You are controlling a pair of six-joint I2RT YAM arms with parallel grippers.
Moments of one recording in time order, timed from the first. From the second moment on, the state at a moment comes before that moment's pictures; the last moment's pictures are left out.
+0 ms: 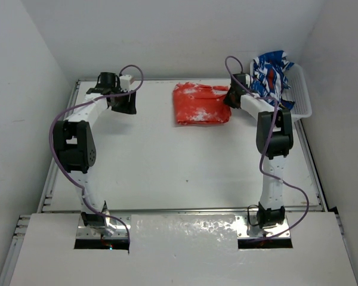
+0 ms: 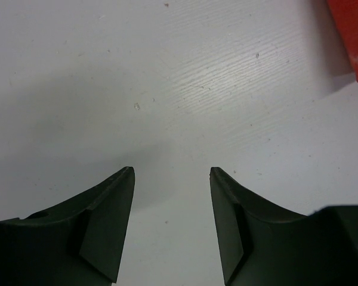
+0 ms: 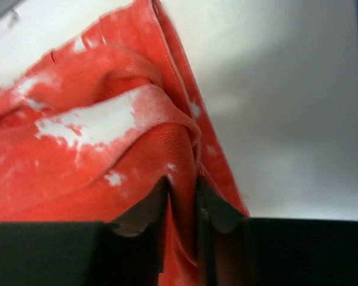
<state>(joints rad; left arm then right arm) -0.02 1.94 1.57 -0.56 0.30 0.15 0.12 2.25 1.69 -0.24 0.15 0.58</state>
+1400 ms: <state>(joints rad) 0.15 1.52 0.98 -0.56 0.25 0.22 -0.12 1.01 0.48 -0.51 0.08 0.18</state>
